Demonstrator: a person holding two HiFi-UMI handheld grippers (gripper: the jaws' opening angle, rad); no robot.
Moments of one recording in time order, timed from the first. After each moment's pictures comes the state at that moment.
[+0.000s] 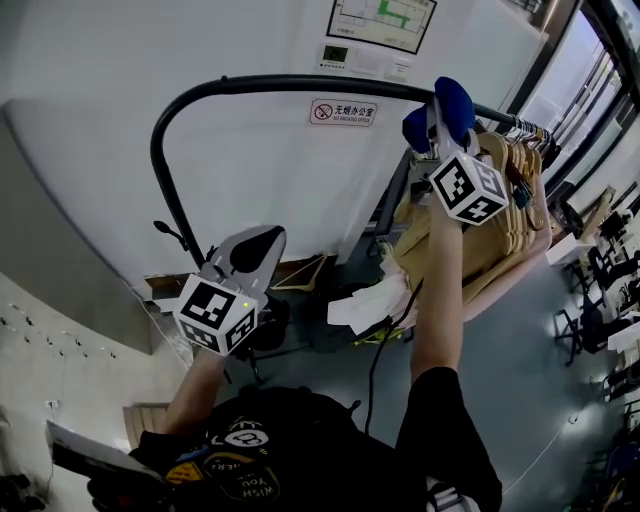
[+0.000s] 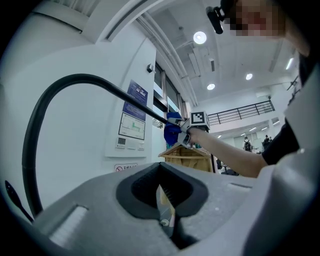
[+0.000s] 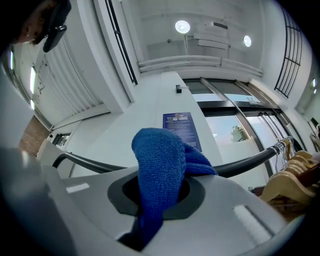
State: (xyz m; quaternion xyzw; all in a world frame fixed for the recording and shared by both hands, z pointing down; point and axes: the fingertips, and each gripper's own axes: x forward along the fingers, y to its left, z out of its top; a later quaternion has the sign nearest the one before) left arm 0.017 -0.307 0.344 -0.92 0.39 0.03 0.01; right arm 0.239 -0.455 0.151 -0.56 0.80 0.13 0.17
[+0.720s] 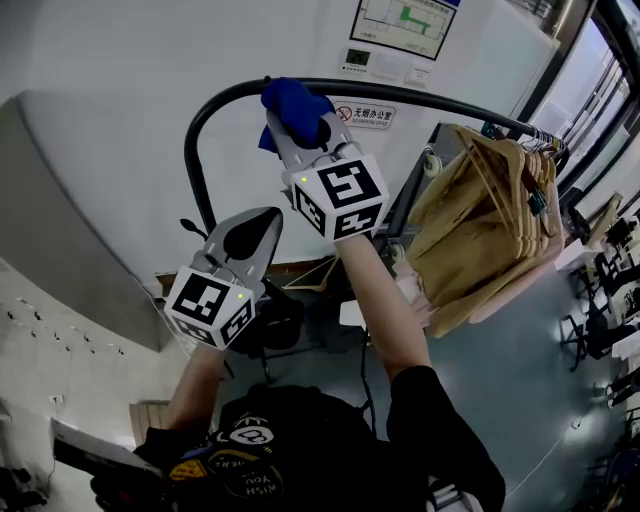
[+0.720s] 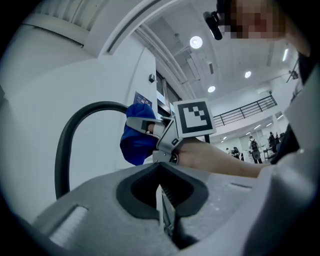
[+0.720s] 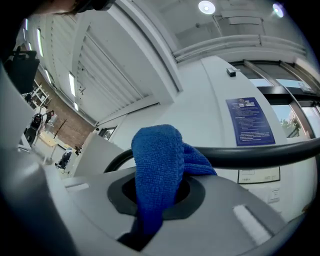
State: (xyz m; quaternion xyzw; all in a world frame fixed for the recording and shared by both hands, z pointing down) left arm -0.042 -0.310 0.304 -0.90 0.42 0.06 0.04; right arm -0.066 -0.408 0.192 -0.37 0.91 0.18 0.06
